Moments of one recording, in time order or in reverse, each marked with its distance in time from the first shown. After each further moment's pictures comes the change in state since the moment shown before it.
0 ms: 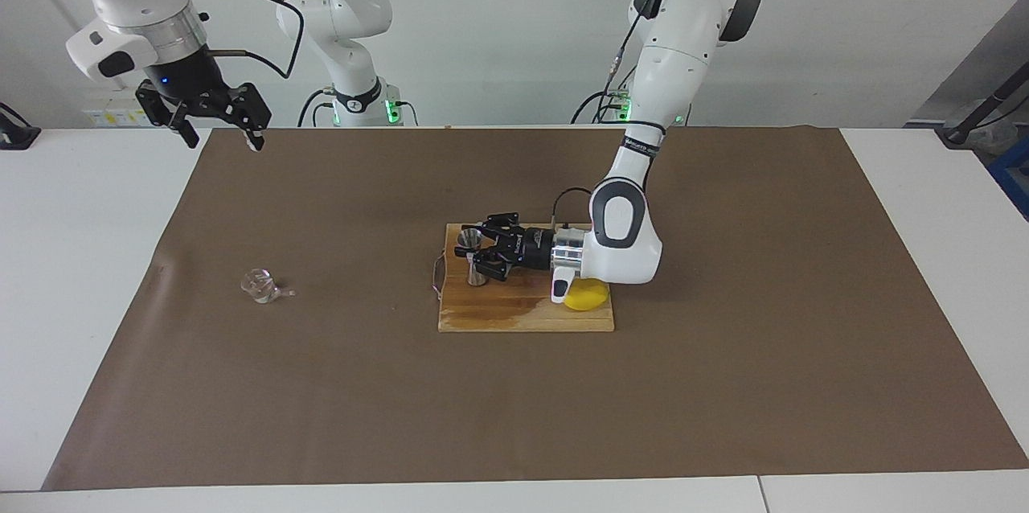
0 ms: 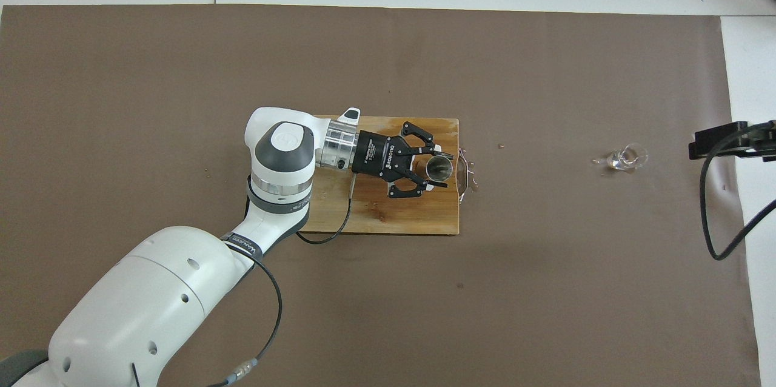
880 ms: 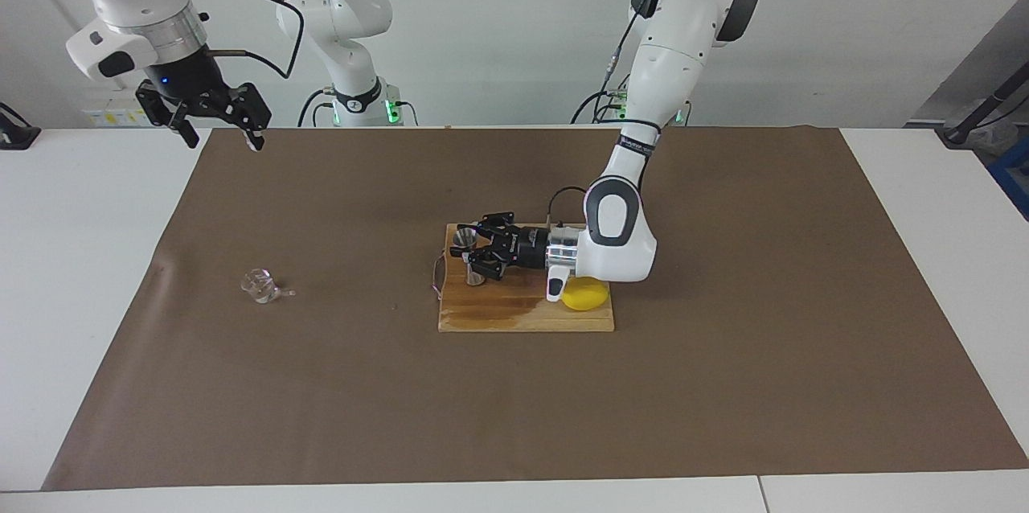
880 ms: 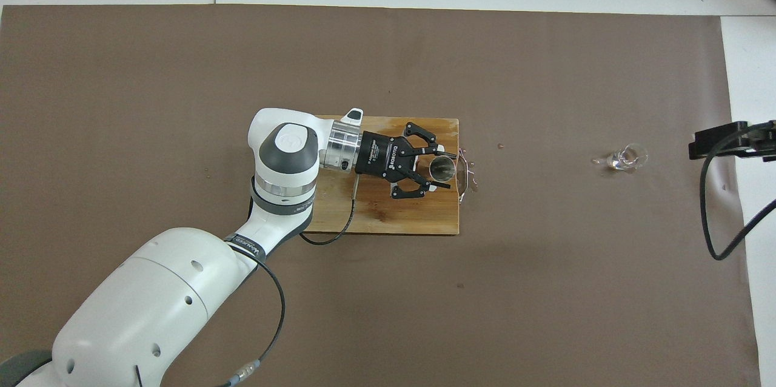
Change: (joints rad) left arm -0.008 0.001 0.001 0.002 -0.003 0.015 0.000; right arm 0.000 0.000 0.000 0.000 0.000 0.000 0.000
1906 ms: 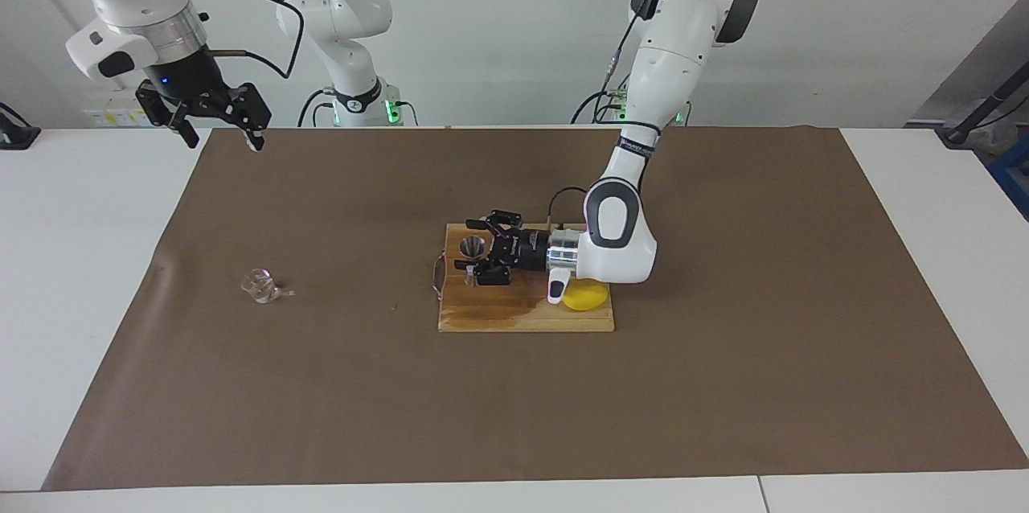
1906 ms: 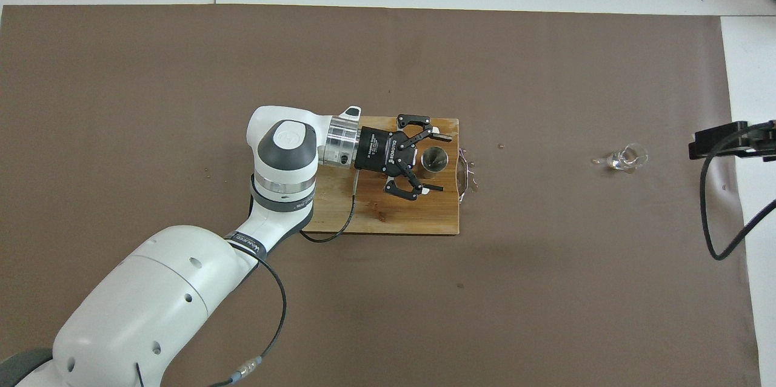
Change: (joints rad) left arm 0.000 0.007 0.010 0.025 -0.024 0.003 -0.080; right arm 0.000 0.000 0.000 0.000 0.000 0.000 0.000
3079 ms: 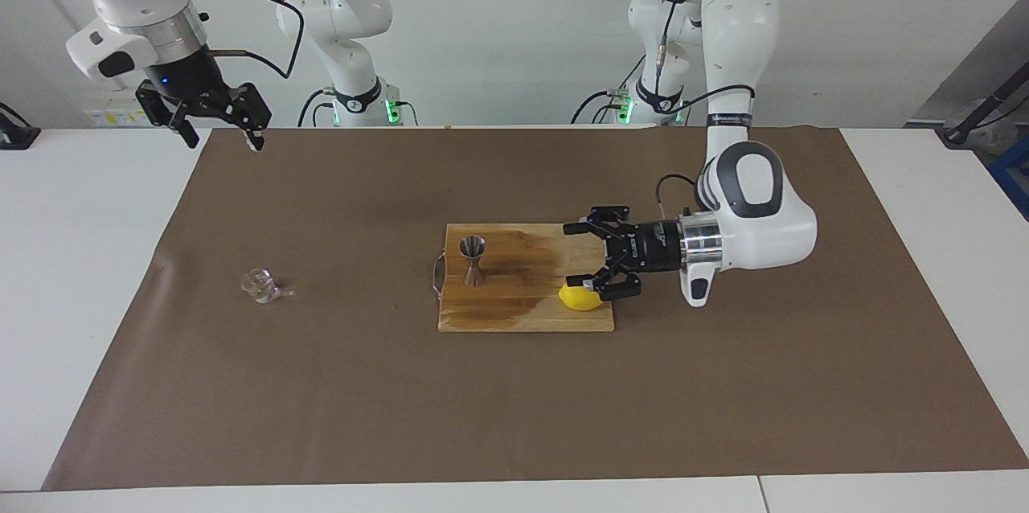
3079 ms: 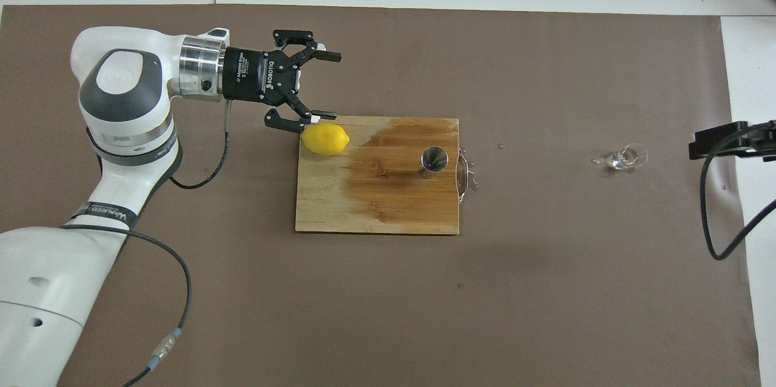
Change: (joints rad) left arm 0.046 -0.182 0.363 0.078 0.201 -0.204 -0.252; right arm 0.000 -0.001 0.000 0.000 0.000 0.000 -0.003
